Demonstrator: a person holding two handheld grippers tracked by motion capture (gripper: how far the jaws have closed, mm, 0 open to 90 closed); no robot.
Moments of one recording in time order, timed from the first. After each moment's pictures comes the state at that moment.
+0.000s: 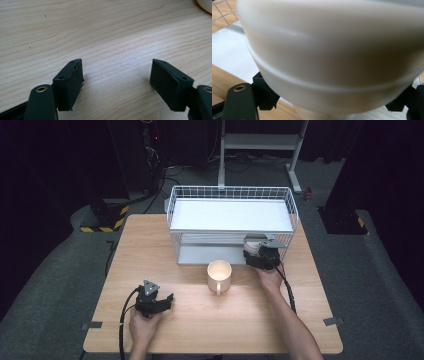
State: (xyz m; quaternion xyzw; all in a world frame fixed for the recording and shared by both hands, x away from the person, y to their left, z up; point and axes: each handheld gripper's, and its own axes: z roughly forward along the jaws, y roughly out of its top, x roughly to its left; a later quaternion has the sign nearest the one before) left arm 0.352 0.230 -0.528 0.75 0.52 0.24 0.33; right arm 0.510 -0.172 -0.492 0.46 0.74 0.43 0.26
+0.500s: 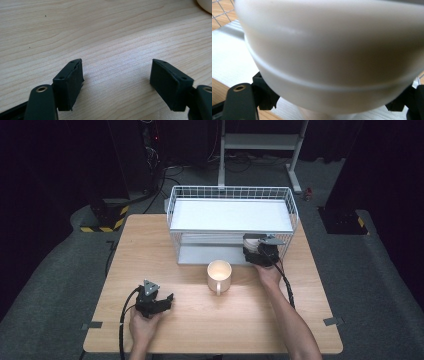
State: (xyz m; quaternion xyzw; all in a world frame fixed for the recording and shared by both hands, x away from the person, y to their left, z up) left arm 0.352 0.229 -0.528 0.75 0.52 0.24 0.33; right arm 0.523 -0.171 -0.494 0.46 0.73 0.43 0.26
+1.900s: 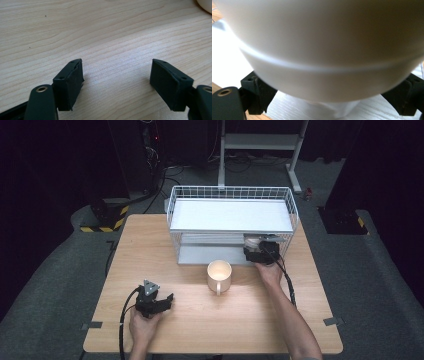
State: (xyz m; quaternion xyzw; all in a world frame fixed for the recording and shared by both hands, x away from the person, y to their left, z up) left arm 0.352 0.229 -0.528 0.75 0.52 0.24 0.33; right arm 0.537 -0.176 -0.497 0.46 0.75 0.42 0.24
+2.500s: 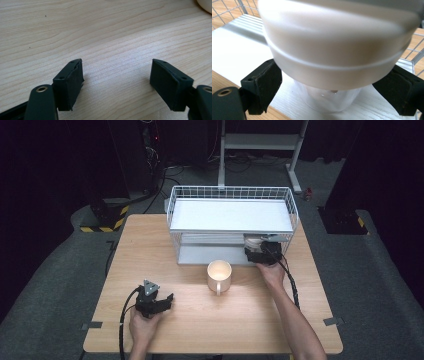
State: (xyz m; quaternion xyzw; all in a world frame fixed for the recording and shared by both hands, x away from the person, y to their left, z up) left arm 0.352 0.229 -0.528 0.75 0.52 0.24 0.33; right arm 0.526 -0.180 -0.484 0.45 0.75 0.42 0.25
